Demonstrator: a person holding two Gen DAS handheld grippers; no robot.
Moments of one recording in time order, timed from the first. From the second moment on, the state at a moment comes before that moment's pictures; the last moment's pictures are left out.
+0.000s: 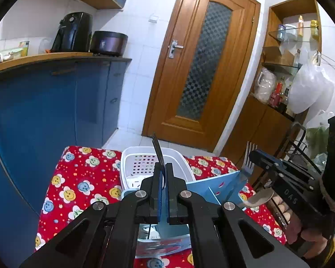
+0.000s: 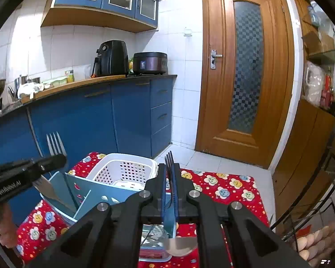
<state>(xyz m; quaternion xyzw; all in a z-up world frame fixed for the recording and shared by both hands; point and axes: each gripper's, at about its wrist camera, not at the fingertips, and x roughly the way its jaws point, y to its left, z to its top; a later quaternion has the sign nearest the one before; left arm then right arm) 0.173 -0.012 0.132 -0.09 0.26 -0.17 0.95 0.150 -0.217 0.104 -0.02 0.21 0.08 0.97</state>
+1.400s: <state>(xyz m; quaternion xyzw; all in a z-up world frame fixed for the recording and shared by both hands) 0.057 0.004 0.171 -0.05 0.26 -0.17 0.95 0.039 -0.231 0.130 0.08 0.20 0.17 0.96</state>
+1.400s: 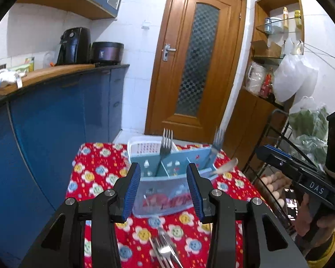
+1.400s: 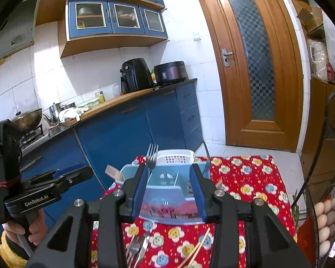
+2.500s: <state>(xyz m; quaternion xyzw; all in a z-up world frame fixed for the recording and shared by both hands) 0.045 -0.010 0.031 -0.03 0.45 -0.11 0.89 0.005 -0.258 0.029 0.13 0.32 0.14 0.93</state>
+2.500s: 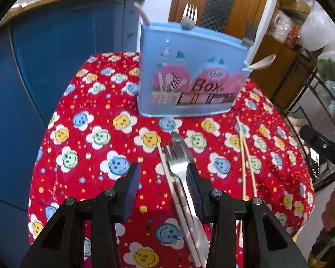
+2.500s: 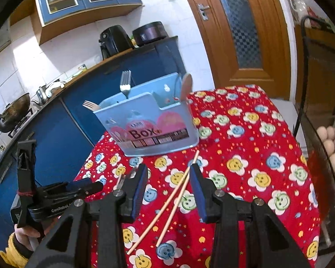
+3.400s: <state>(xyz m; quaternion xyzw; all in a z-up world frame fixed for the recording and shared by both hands) 0.046 -0.016 -0.002 -0.01 0.49 -0.07 0.87 0.007 -0.278 -0.007 0.17 0.36 0.13 0.91</state>
